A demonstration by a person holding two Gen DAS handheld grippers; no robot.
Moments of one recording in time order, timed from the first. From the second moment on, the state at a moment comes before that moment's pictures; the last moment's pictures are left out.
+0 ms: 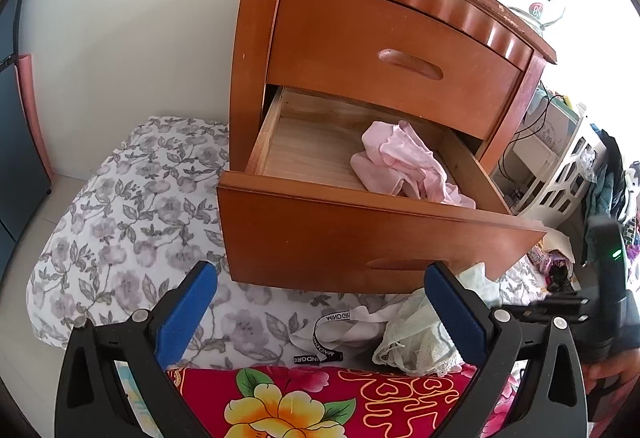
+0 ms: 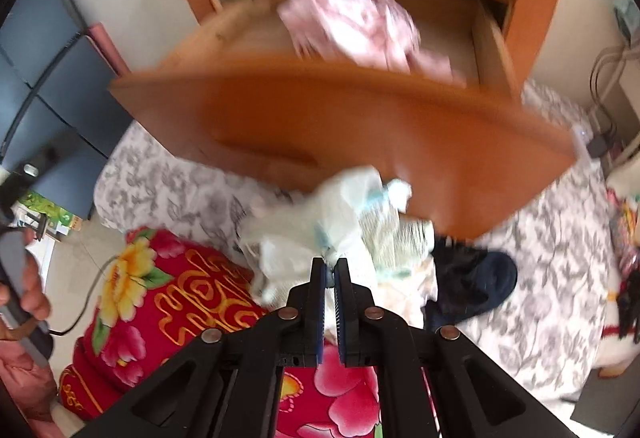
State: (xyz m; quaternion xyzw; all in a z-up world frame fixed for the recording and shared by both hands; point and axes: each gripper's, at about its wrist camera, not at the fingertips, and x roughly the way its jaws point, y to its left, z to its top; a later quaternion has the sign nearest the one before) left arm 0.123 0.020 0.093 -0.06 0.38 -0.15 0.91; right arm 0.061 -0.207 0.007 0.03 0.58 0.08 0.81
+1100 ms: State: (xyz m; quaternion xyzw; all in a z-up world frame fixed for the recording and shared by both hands) left arm 0.134 -0.002 0.081 -0.02 0.41 -0.15 0.90; right arm 0.053 -0.225 -0.053 0.05 0.63 0.03 0.77
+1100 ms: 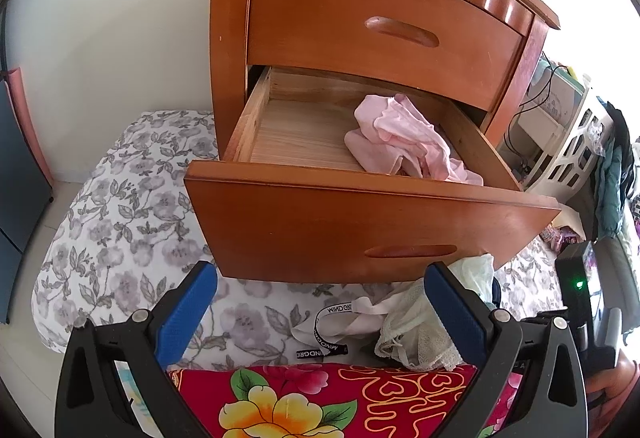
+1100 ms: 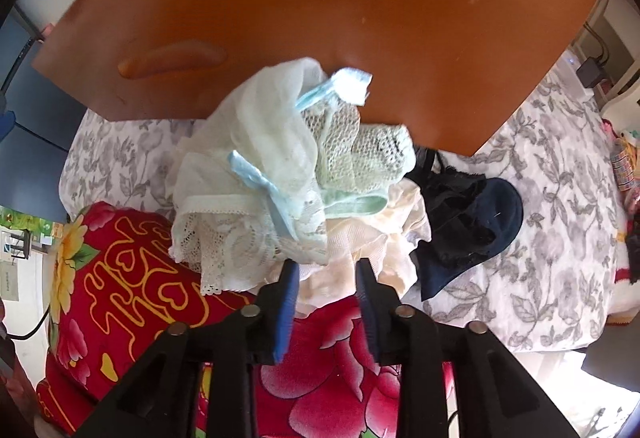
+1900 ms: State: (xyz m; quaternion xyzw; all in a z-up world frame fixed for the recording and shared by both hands) left arm 0.134 -0.003 0.078 -0.02 0.41 -0.15 0.90; right arm 0.048 -0.236 -0.015 0.05 0.58 0.00 0.81
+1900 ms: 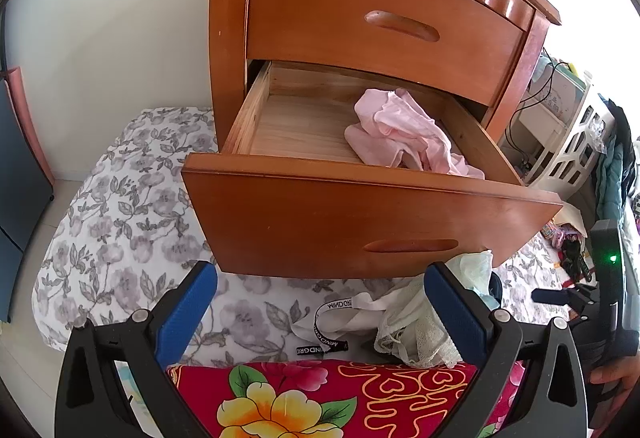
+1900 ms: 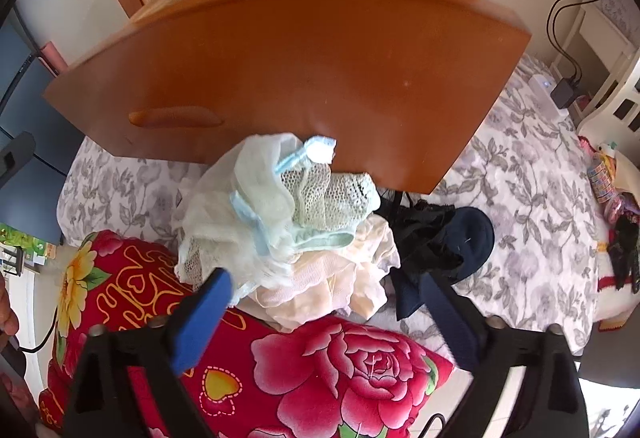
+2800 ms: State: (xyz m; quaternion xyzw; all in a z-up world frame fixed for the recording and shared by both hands) left arm 0.143 0.003 0.064 -0.02 0.42 -0.12 0.90; right arm 0.052 -0.227 0.085 0.02 0.43 0.00 0.90
